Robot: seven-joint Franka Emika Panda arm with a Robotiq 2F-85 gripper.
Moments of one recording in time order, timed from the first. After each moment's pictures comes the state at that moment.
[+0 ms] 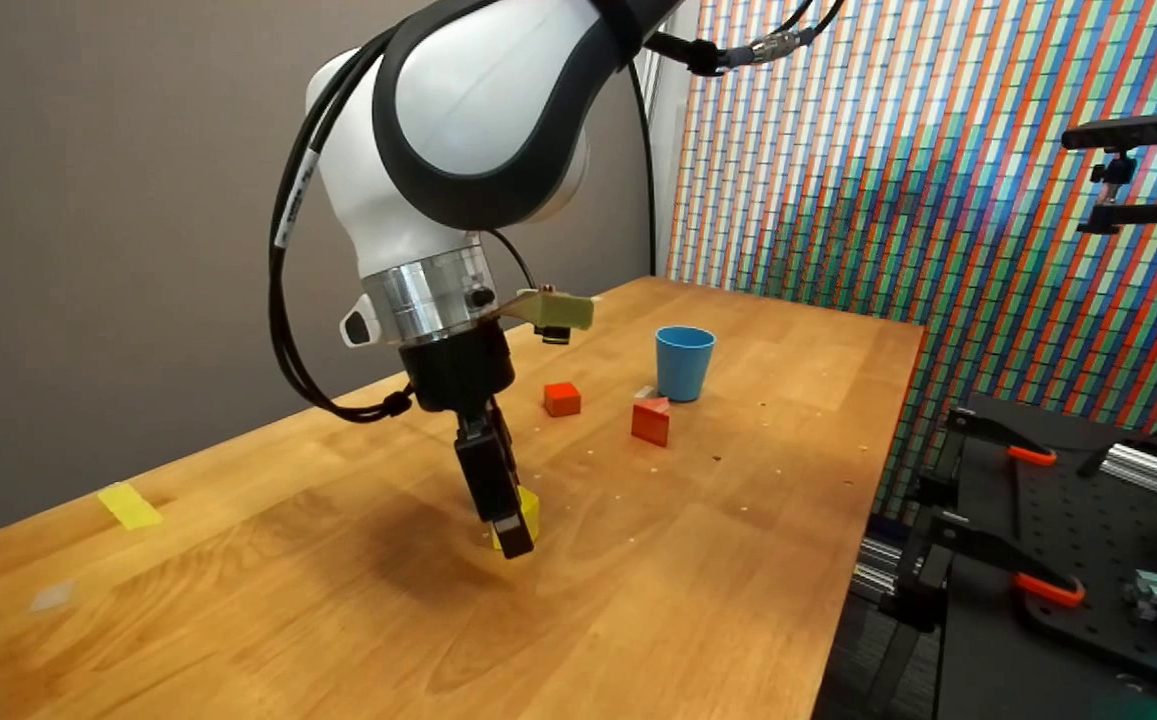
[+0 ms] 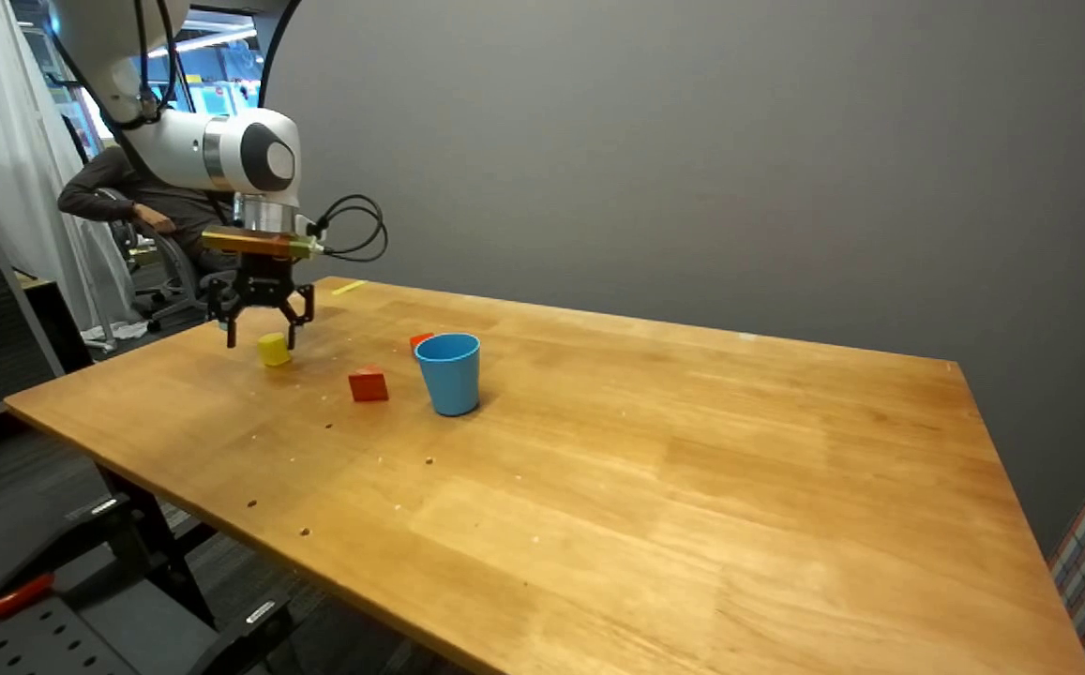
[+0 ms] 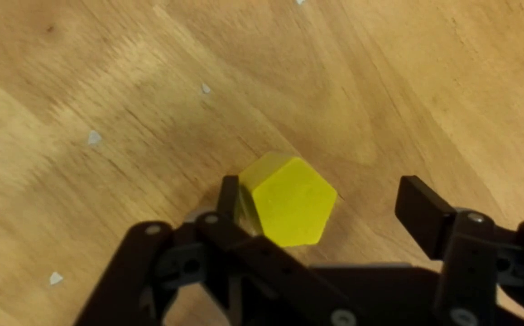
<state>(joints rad) 0.36 0.80 0.26 -1.59 -0.06 2.06 -0.27</state>
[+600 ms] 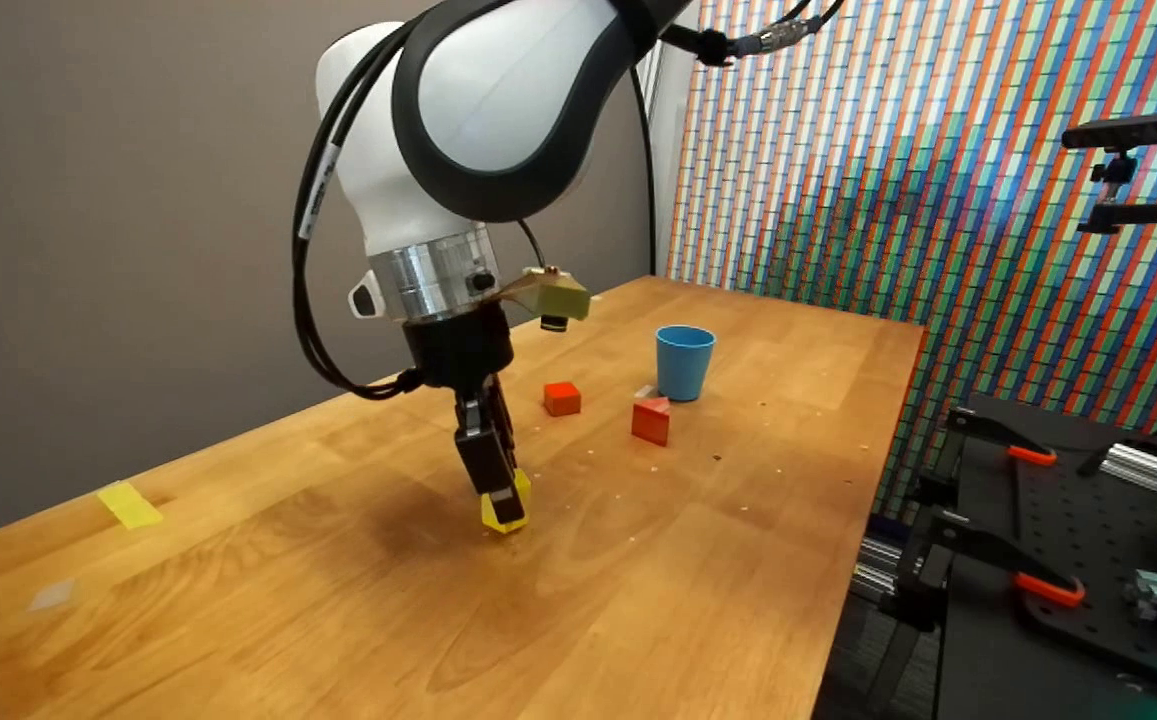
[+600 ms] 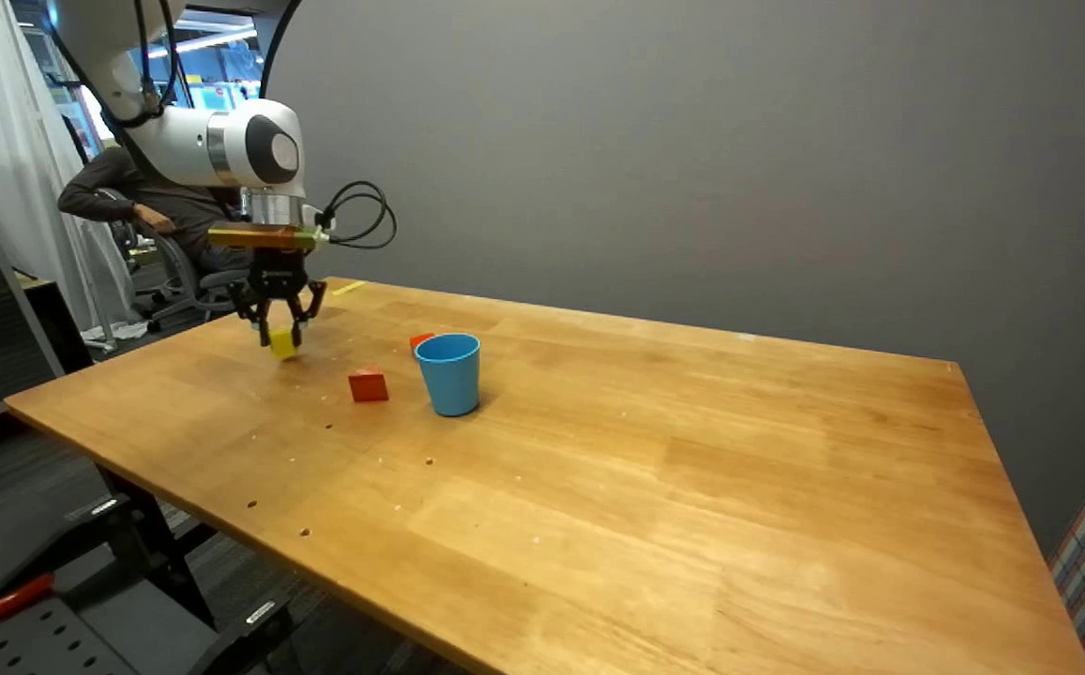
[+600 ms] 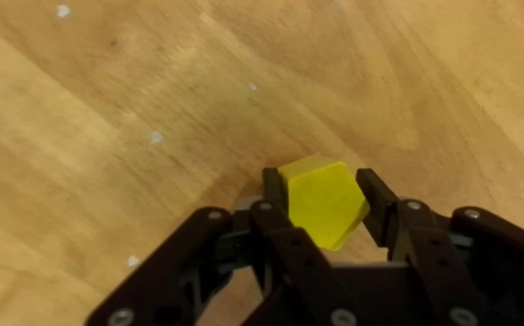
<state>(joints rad) 0.36 0.77 0.24 -1.62 -0.12 2.12 -0.19</state>
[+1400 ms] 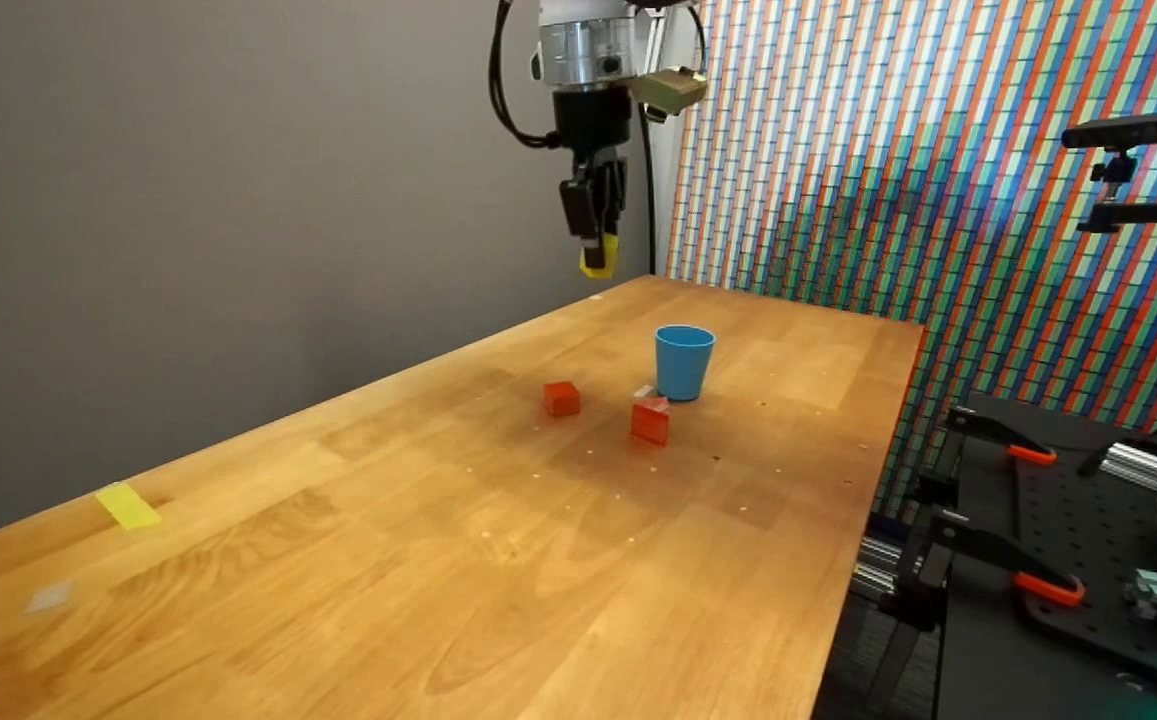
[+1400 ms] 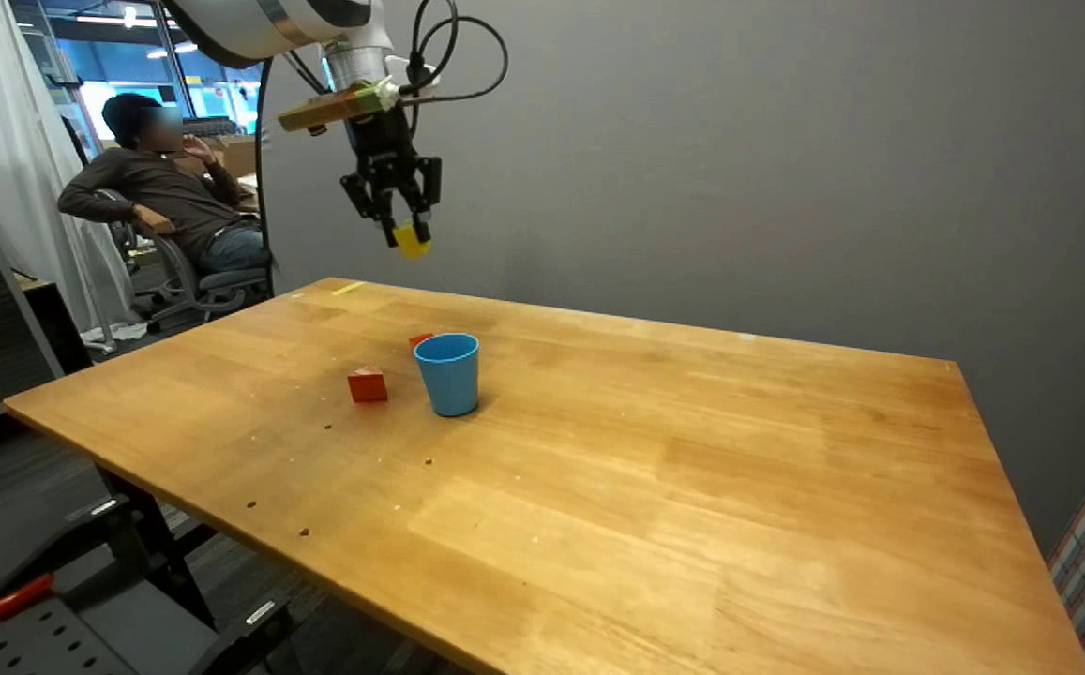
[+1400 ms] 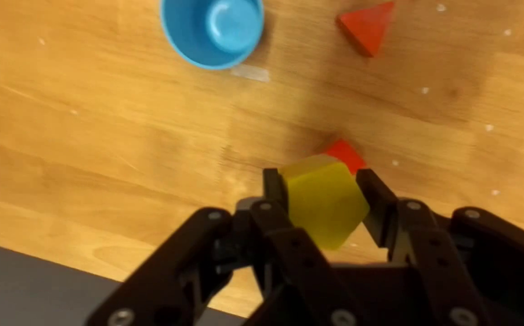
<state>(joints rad) 0.20 0.31 0.03 -1.93 -0.21 2.19 0.07</state>
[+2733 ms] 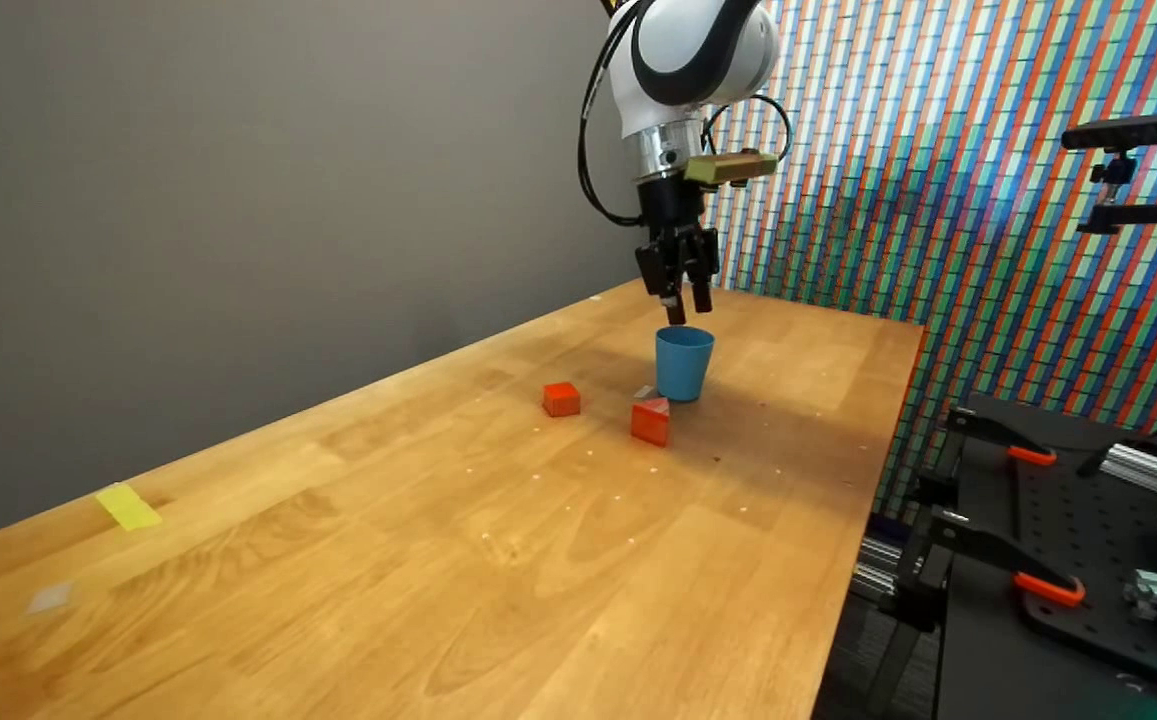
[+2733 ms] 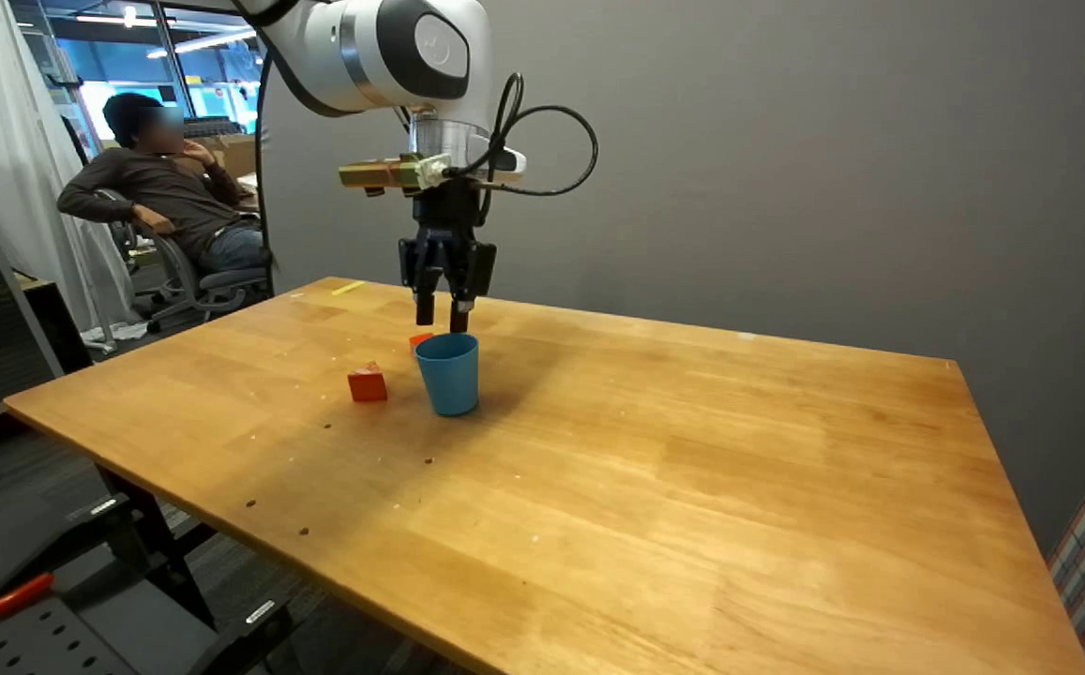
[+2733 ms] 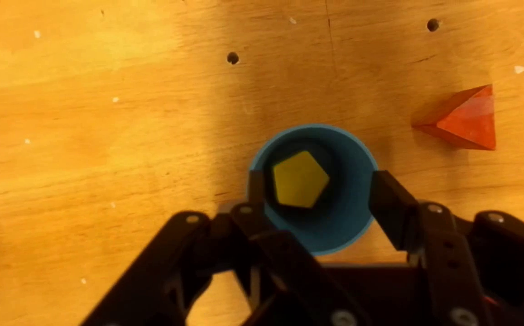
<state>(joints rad) 0.02 0.40 -0.01 -2.00 -0.03 2.11 0.14</state>
